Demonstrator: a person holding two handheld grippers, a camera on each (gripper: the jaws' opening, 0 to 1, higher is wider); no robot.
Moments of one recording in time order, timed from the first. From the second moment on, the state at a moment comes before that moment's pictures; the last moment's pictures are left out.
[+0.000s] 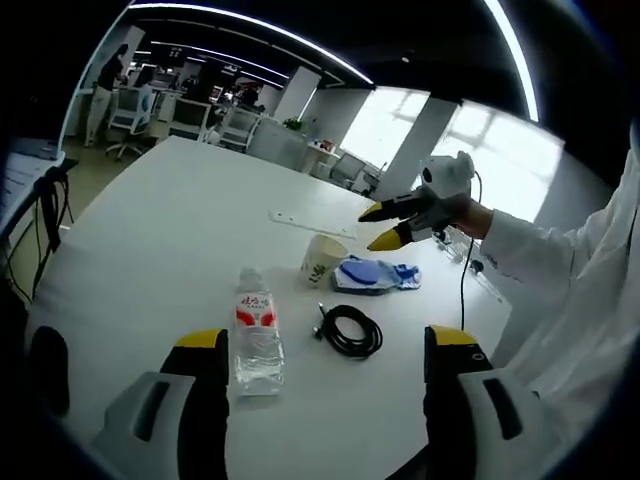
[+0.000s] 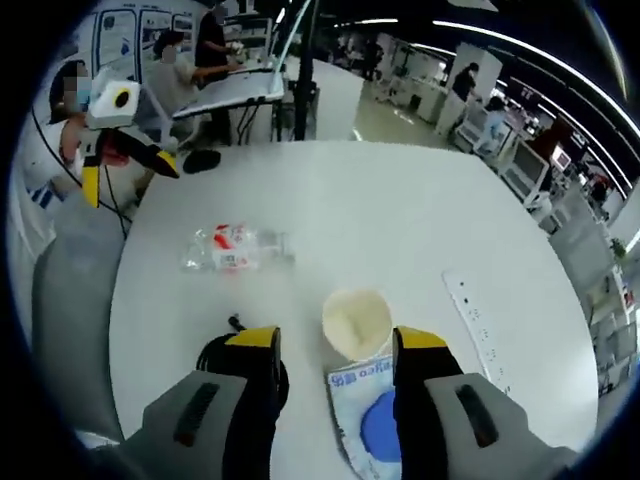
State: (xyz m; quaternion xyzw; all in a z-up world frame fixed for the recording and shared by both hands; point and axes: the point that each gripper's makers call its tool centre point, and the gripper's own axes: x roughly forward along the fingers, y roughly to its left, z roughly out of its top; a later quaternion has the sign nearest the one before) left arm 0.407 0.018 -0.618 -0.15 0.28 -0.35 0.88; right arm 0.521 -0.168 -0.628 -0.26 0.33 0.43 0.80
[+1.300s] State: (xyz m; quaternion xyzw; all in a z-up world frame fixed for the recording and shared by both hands) left arm 0.413 -0.081 -0.611 -0.11 0.30 -0.47 0.82; right arm 0.445 -0.203 -0.713 -0.02 0.40 0.28 0.87
